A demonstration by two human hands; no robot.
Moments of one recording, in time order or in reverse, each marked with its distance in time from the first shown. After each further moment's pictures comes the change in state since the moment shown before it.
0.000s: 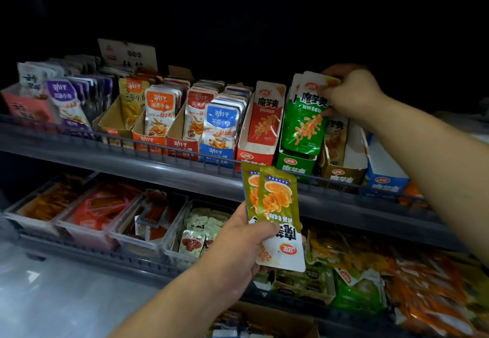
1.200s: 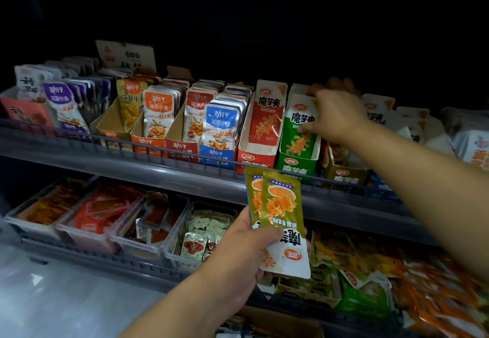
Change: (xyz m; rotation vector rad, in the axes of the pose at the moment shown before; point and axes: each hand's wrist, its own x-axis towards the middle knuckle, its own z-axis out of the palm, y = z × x) left_hand 0.011 -0.008 -0.007 -0.005 -0.033 0.002; right_hand -0.006 0.029 0.027 -0.927 -0.007 -0.298
